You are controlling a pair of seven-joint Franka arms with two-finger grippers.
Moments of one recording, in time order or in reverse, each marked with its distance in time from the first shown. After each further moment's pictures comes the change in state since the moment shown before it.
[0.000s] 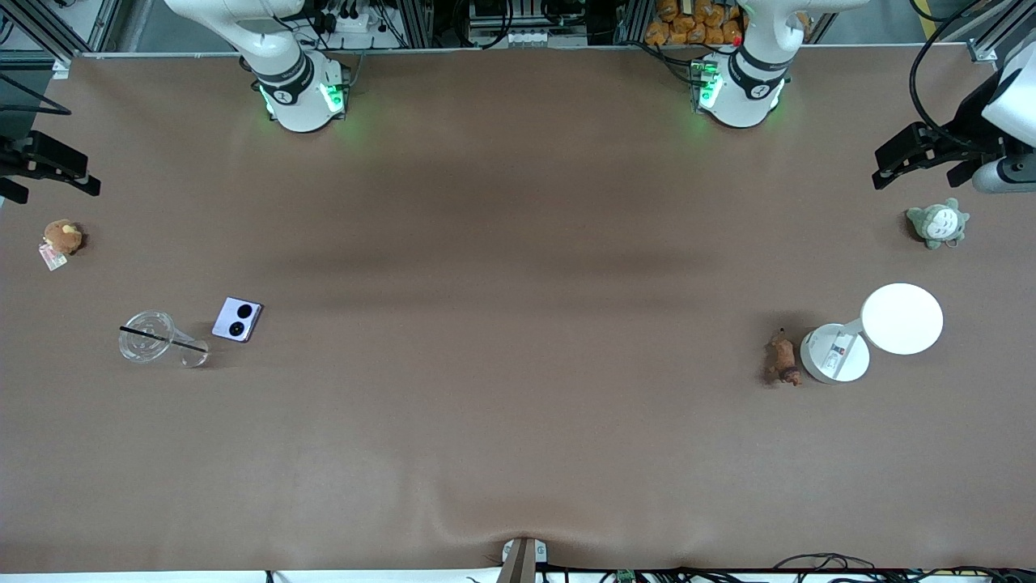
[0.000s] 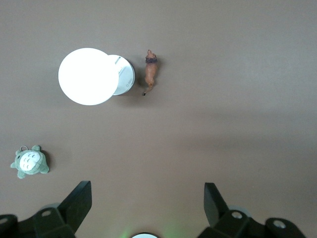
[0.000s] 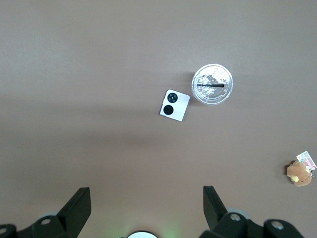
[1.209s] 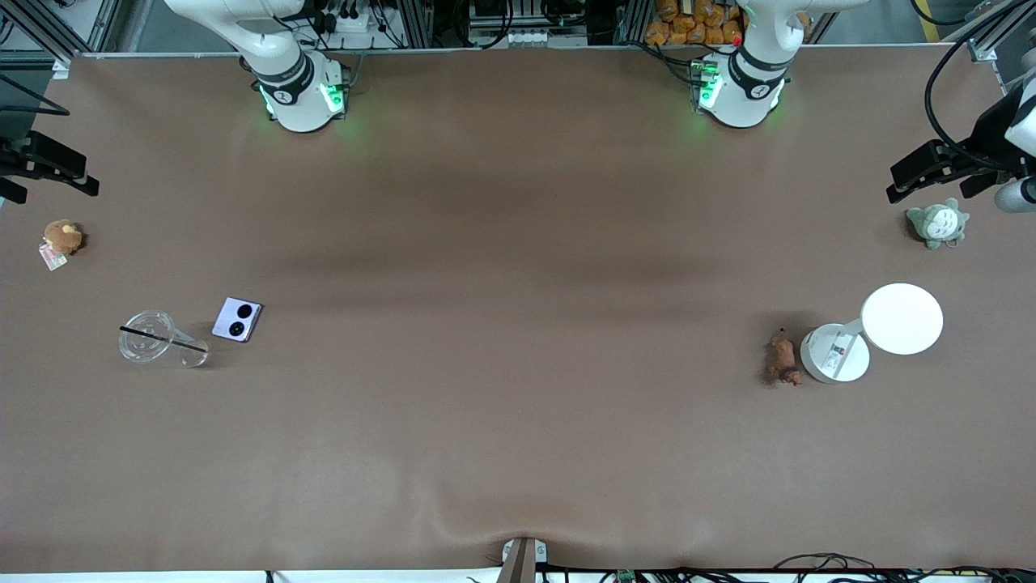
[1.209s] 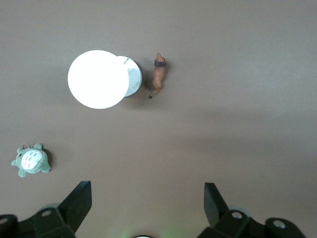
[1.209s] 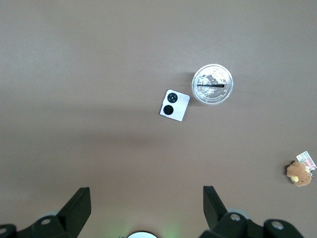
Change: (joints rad) left arm 0.025 0.034 0.012 0.025 0.000 0.006 -0.013; right arm 0.001 0.000 0.002 0.000 0.000 0.000 0.000
